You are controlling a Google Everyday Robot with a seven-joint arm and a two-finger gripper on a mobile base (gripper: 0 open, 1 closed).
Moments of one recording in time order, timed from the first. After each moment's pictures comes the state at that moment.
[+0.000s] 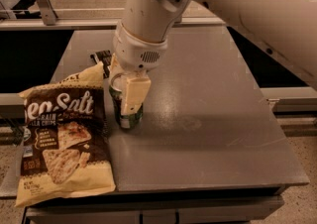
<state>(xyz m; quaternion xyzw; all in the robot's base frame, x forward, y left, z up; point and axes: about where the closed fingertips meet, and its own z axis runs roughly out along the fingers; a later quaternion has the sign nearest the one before) 0.463 0.070 0.909 -0.83 0.52 0.12 0.15</state>
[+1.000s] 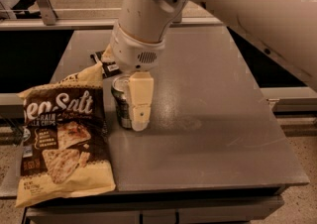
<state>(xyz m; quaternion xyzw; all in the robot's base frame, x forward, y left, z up) 0.462 0.074 0.909 -0.84 0.52 0.11 0.15</state>
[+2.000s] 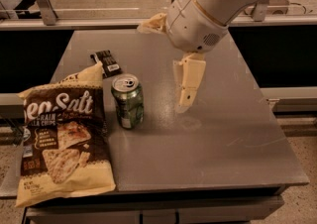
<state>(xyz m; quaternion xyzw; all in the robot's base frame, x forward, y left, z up) 0.474 -0.003 0.962 -0.82 0.50 0.11 0.27</state>
